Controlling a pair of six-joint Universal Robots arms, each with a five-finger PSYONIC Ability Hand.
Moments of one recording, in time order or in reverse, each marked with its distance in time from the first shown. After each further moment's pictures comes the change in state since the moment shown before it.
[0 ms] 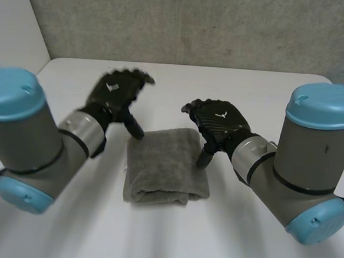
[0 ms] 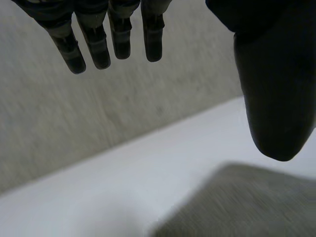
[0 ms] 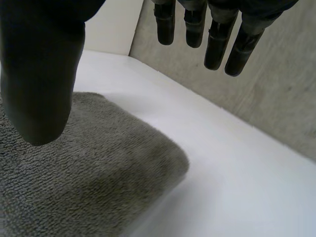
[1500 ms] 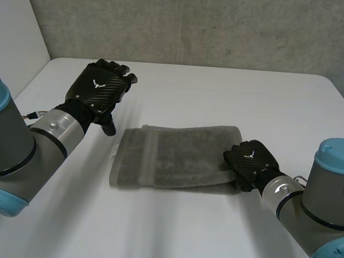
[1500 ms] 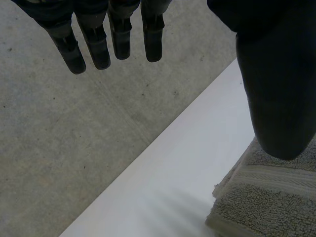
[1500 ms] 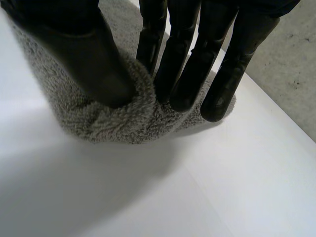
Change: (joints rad) left arm 0.104 0.122 -0.108 0.050 0.098 0.394; right arm -0.215 0.003 0.374 -0.254 -0.071 -0.427; left_hand 0.000 0.000 0.000 0.000 0.000; right_hand 0.927 0.904 0.894 0.892 0.911
